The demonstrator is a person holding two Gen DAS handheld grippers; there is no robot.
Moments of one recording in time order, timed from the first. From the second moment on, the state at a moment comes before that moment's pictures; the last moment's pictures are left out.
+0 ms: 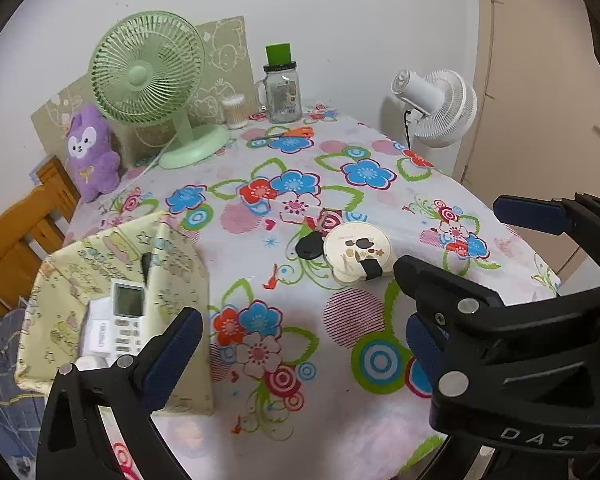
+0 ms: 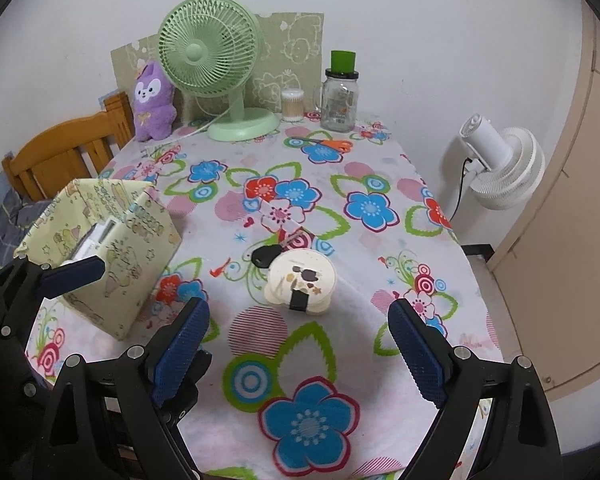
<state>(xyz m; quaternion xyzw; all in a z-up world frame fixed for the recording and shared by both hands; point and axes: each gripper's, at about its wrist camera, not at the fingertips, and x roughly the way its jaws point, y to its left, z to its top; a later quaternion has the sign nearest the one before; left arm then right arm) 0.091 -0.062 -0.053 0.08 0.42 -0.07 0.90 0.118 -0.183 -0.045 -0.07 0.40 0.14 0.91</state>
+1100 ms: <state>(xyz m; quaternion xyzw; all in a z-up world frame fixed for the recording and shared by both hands) 0.157 -0.070 -0.125 0.05 0.46 -0.08 0.88 0.207 -0.176 -0.130 -0.07 0.47 0.16 0.86</state>
